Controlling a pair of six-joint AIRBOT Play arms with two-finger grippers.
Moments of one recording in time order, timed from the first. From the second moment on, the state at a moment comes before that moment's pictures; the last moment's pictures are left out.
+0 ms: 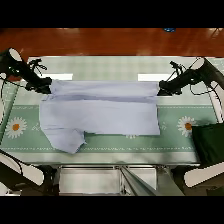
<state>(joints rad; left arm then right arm) 0.21 -1.88 1.70 1.37 -1.53 -1.45 -0.12 -1.76 1.42 -1.10 1.29 1.38</state>
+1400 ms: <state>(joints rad) 0.67 -1.34 0.84 1.23 -1.39 -1.41 -0.26 -1.22 0.84 -0.91 1.07 1.28</state>
